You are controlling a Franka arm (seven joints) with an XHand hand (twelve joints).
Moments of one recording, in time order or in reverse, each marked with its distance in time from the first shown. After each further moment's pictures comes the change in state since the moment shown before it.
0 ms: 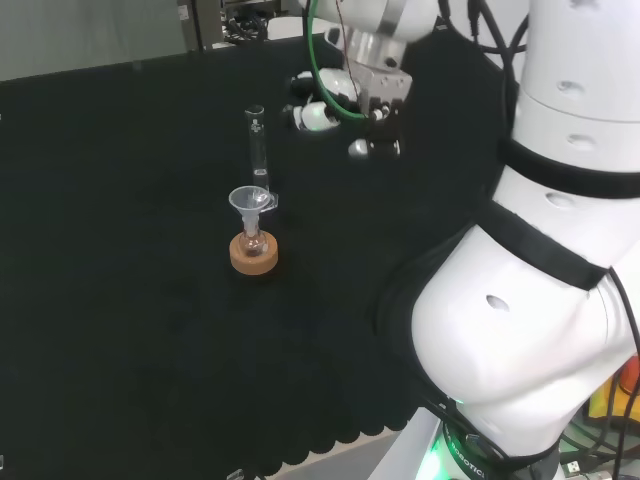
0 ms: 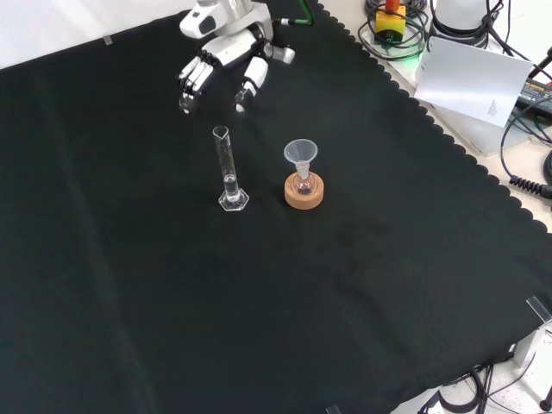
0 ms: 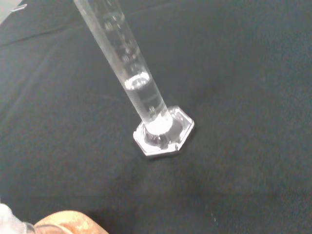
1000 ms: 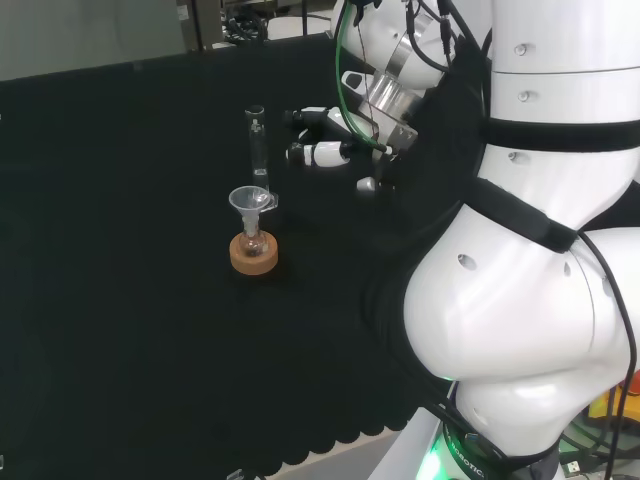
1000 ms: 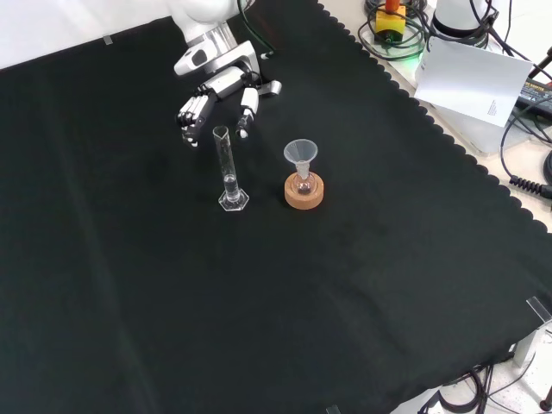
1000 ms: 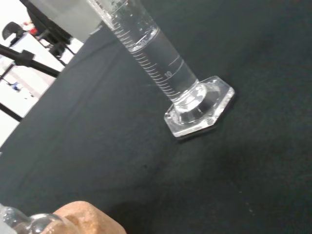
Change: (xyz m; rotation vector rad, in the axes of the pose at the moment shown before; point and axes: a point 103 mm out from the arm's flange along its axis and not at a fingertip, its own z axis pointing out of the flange) arm -0.037 0.030 0.068 -0.052 0.288 -0.209
